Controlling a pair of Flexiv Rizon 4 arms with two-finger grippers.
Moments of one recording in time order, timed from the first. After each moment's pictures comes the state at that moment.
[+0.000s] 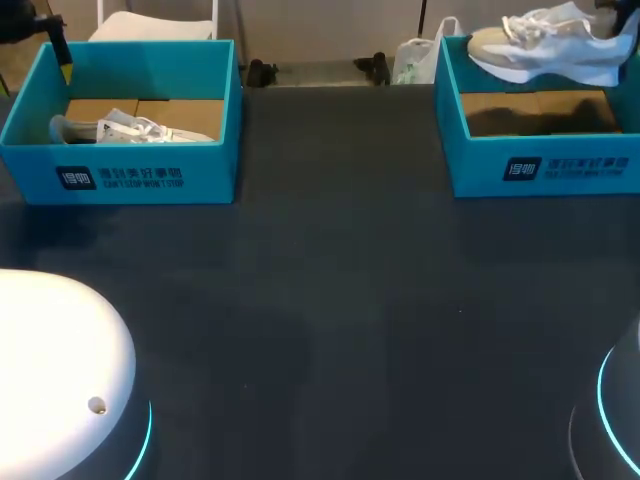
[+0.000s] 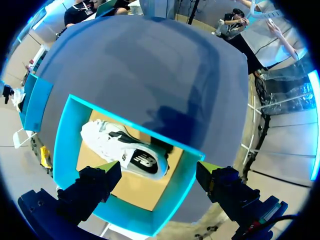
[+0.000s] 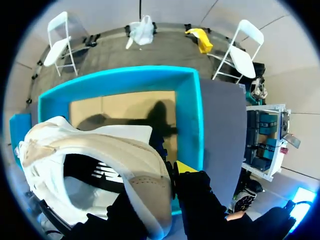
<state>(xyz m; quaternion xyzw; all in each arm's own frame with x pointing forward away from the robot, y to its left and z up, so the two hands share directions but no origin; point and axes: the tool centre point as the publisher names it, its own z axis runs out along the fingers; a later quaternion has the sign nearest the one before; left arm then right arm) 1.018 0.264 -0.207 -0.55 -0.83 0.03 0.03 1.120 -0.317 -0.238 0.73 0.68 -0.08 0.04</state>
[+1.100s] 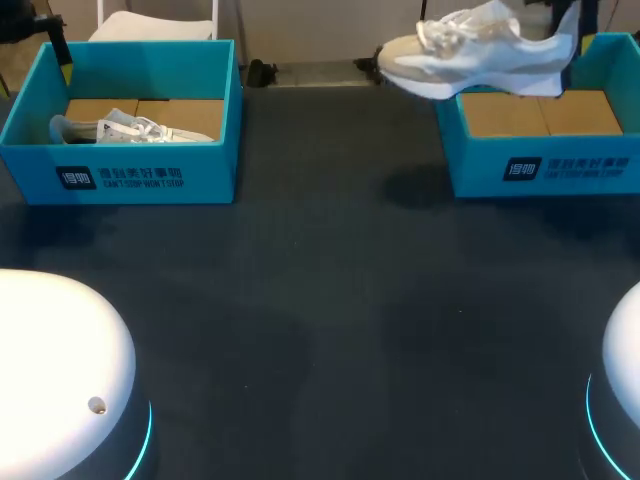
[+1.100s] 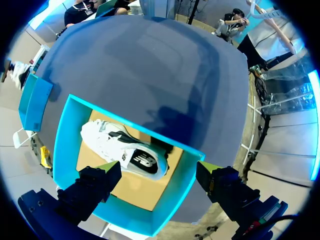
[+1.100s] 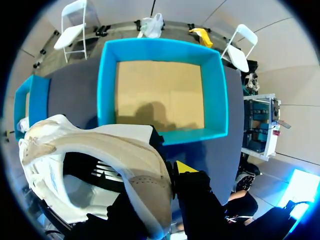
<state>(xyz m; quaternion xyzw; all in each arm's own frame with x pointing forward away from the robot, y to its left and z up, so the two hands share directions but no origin) 1.018 0.264 -0.207 -0.55 -0.83 0.03 0.03 0.970 -0.144 -0.148 0.72 0.68 -0.11 0.05</state>
